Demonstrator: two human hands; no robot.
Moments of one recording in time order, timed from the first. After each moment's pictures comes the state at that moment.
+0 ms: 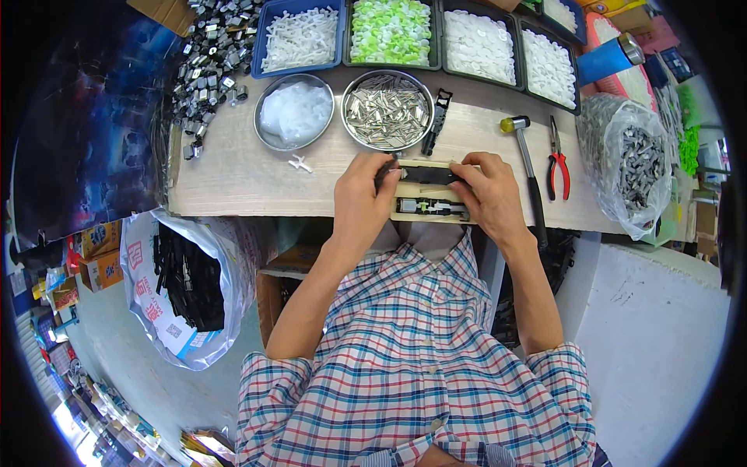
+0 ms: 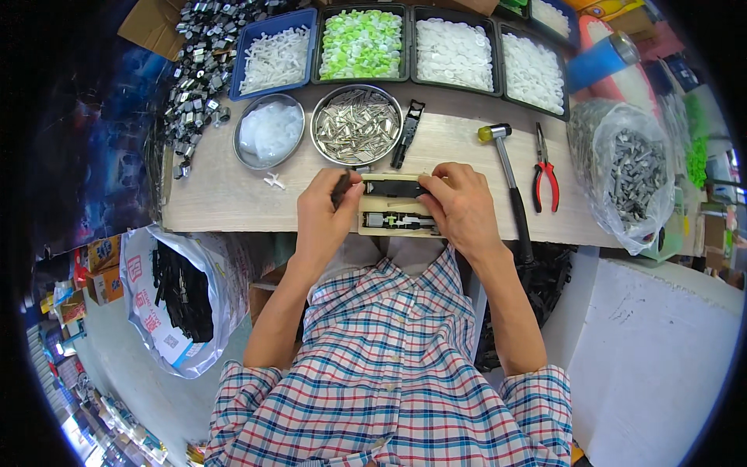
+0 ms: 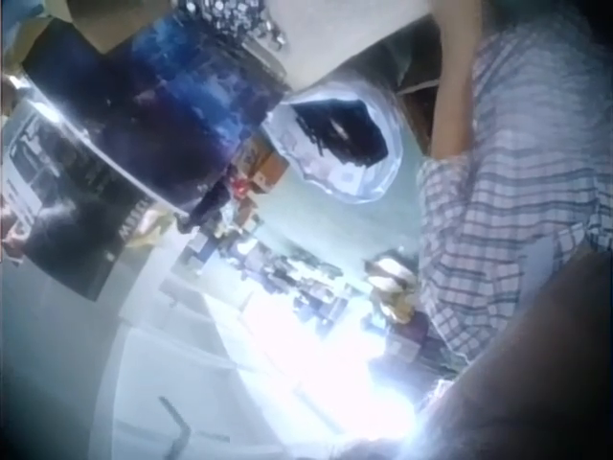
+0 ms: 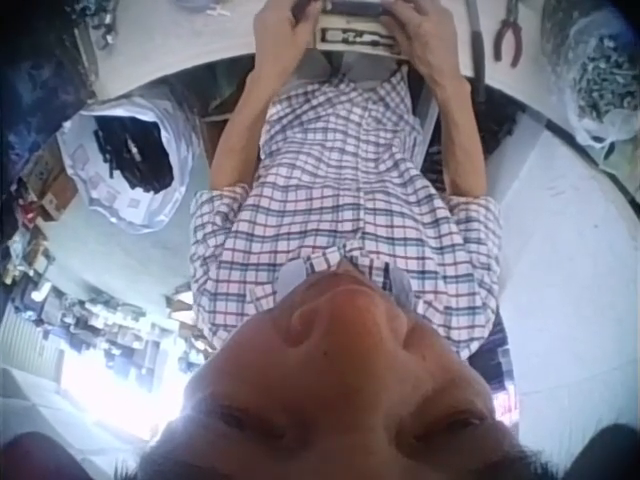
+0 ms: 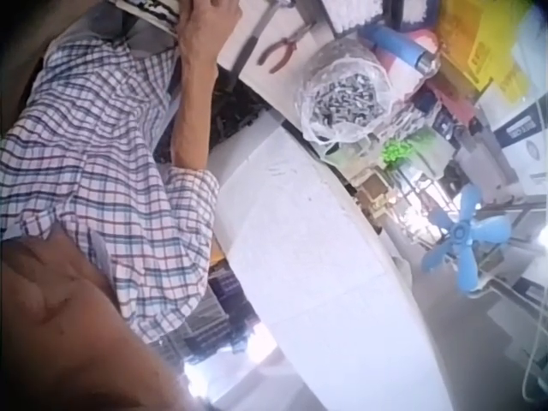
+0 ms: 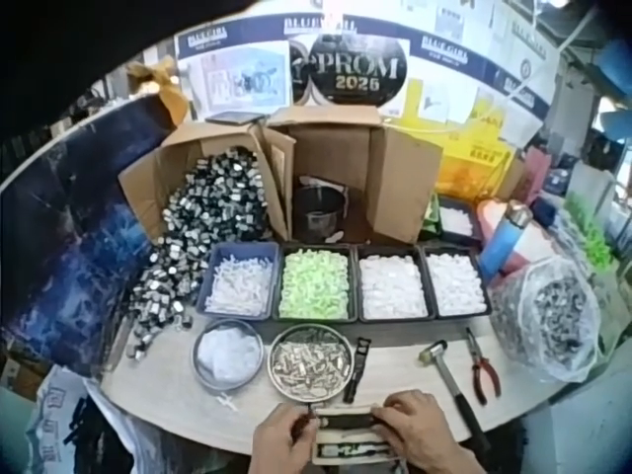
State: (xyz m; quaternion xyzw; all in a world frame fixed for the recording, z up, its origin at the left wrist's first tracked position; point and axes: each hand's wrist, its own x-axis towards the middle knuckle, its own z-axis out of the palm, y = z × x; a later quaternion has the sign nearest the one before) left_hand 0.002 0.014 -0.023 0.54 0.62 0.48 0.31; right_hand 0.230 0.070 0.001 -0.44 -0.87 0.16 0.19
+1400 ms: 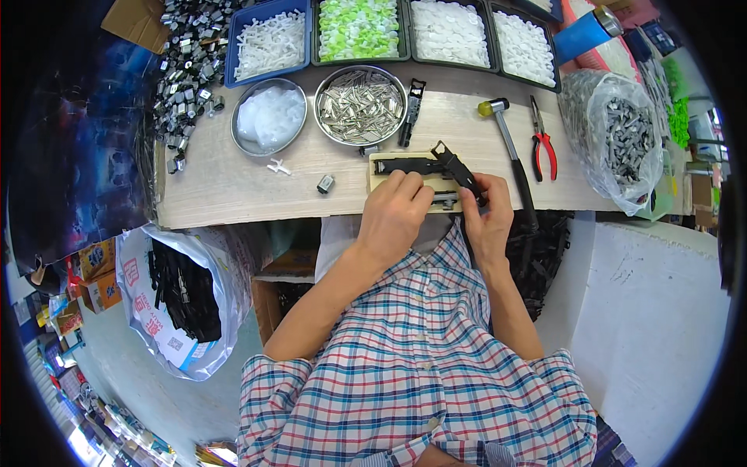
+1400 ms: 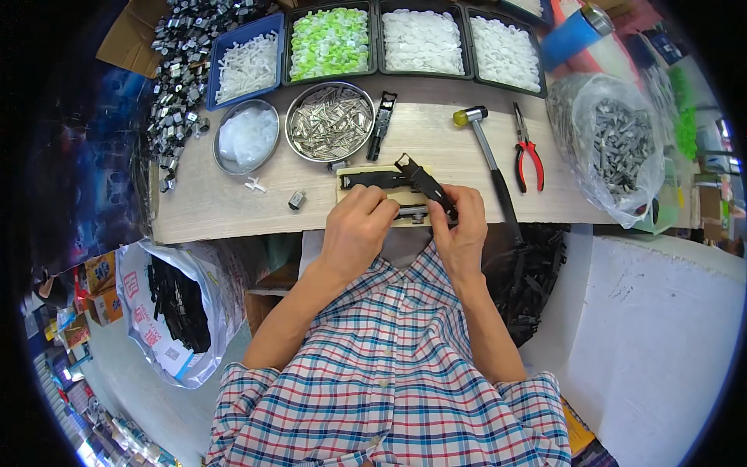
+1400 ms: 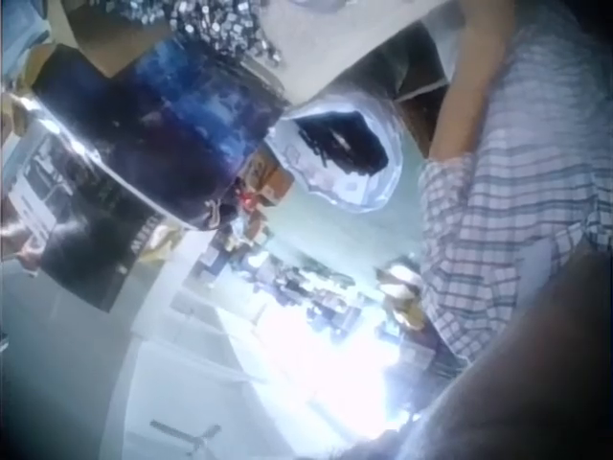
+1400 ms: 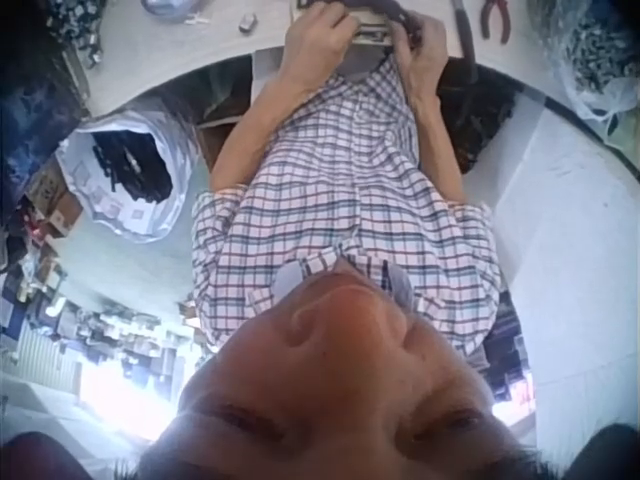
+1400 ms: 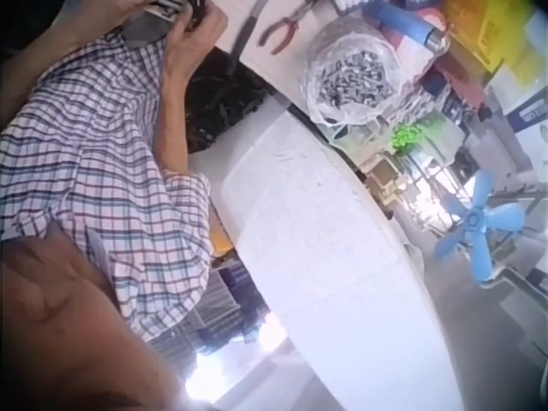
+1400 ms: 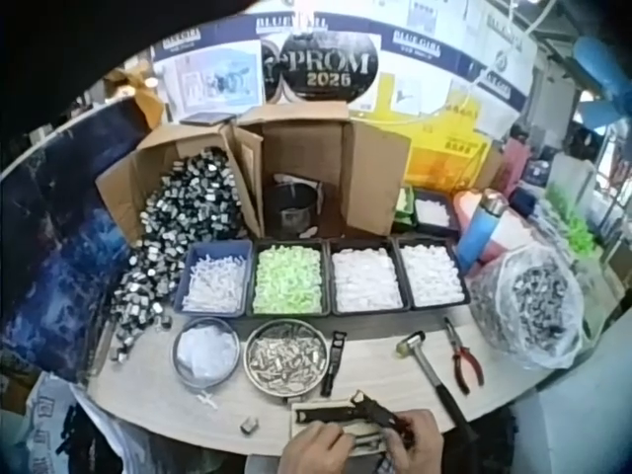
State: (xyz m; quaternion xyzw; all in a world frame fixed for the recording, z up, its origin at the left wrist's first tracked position) left_hand 0.055 0.004 -0.024 0.77 0.51 0.35 0.12; right_hand 0.242 0.010 -0.029 -0.59 -0.66 0.23 0.41
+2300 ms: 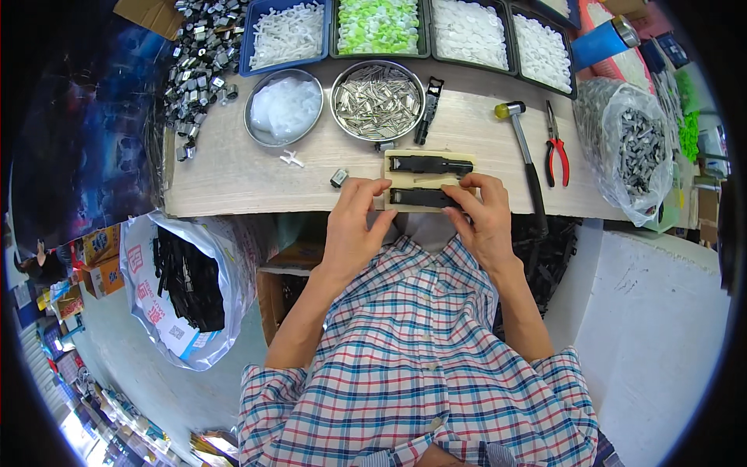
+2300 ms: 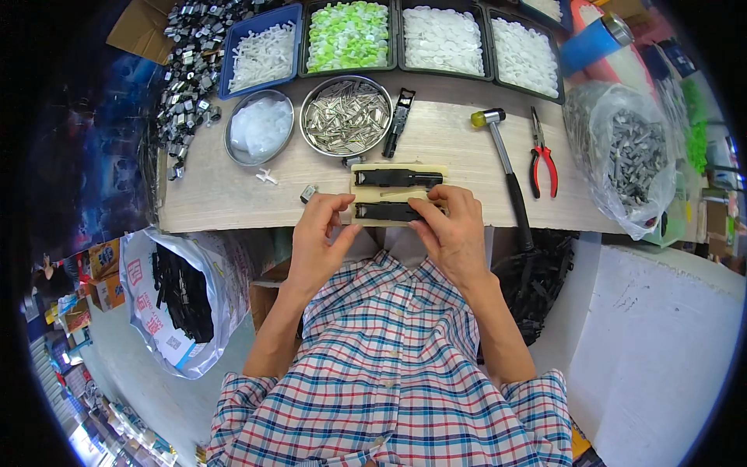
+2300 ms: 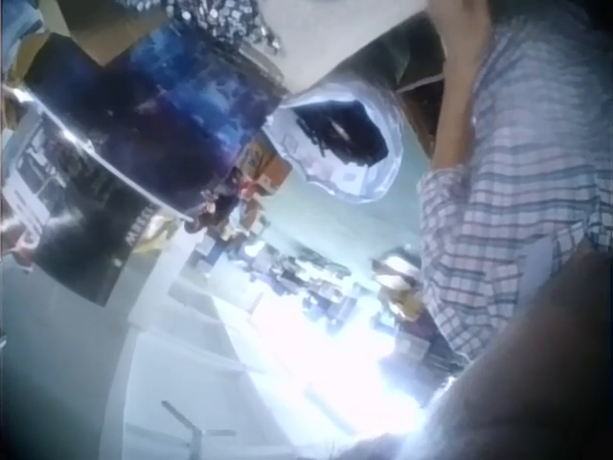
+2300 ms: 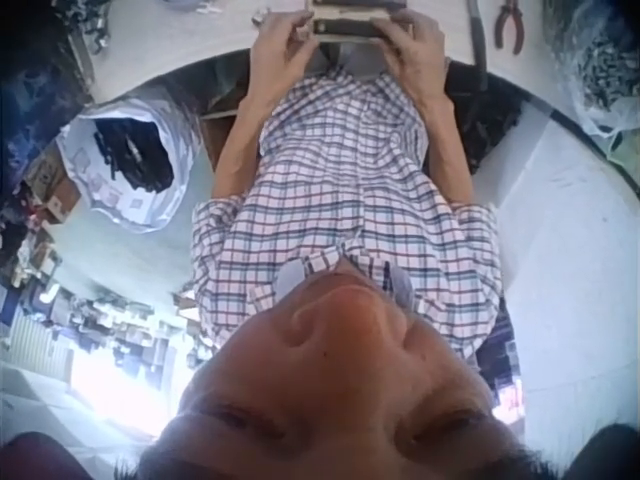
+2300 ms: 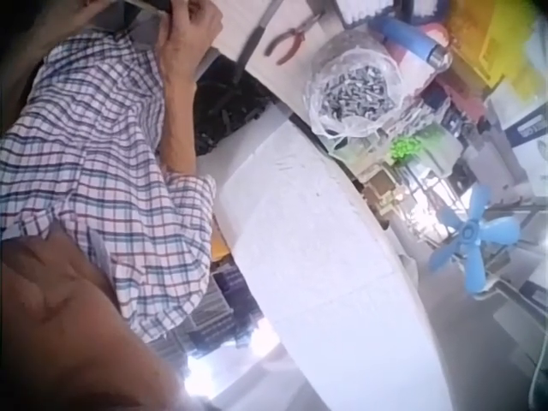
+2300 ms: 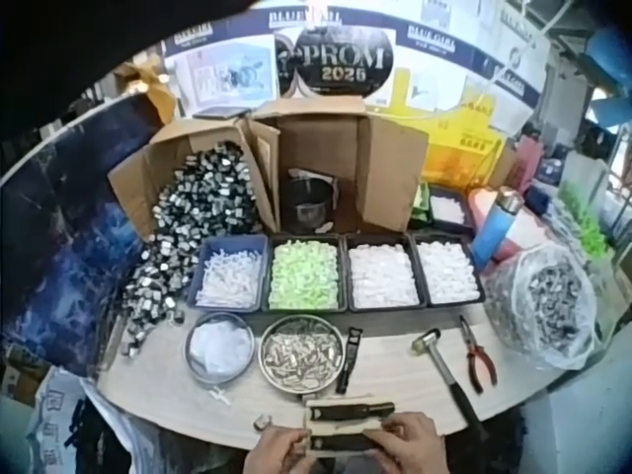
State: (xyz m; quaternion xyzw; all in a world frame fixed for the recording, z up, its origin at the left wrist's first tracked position) left_hand 0.000 -0.034 -0.019 0.60 0.60 0.41 0.34; right_hand 0.233 0.015 -0.006 -0.46 -0.83 0.17 0.25
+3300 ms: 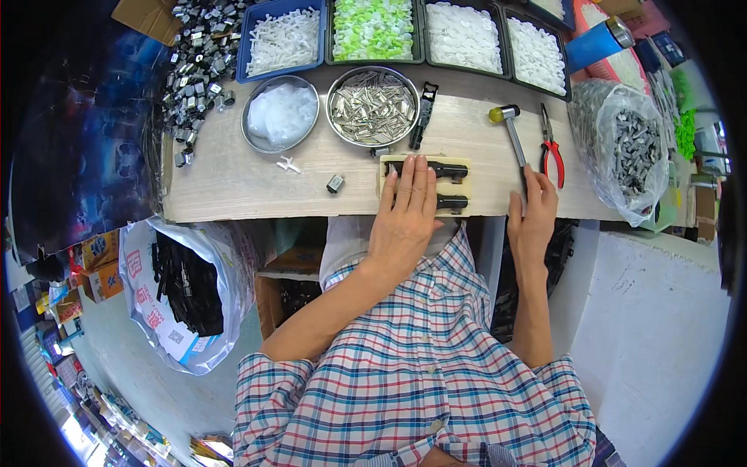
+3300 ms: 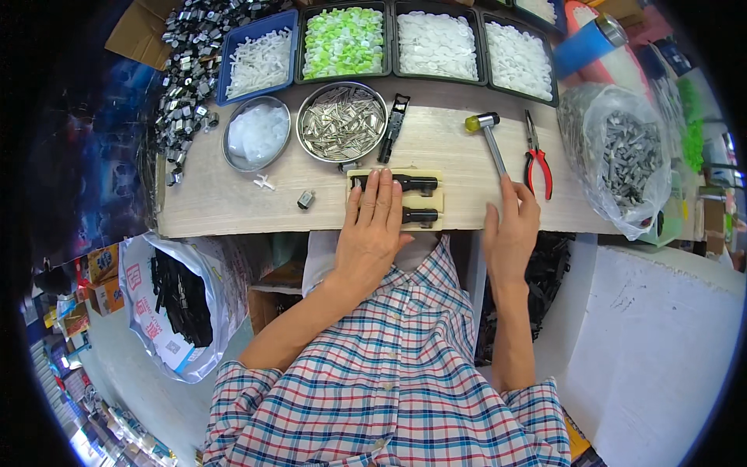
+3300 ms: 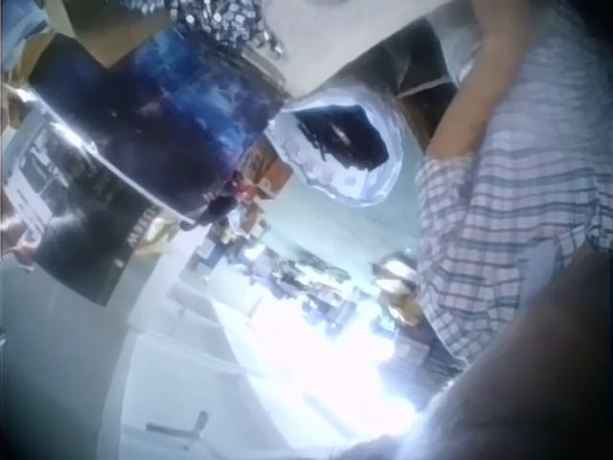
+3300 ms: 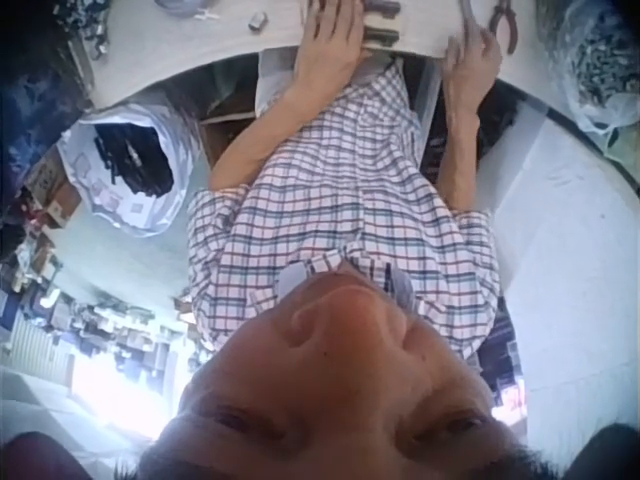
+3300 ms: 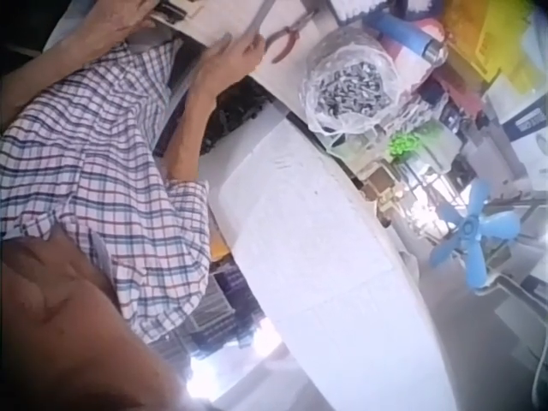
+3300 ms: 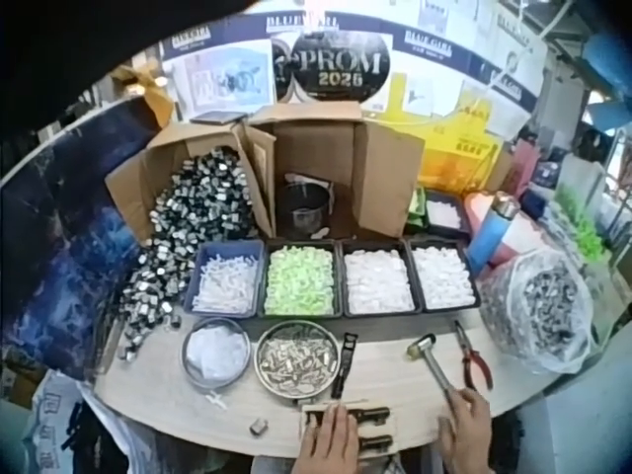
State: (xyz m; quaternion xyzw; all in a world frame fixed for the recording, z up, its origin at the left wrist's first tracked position) left_hand 0.067 -0.017 -0.030 0.81 0.57 0.15 0.04; right_hand 0.297 0.022 -0.012 -0.63 -0.74 -0.01 0.23
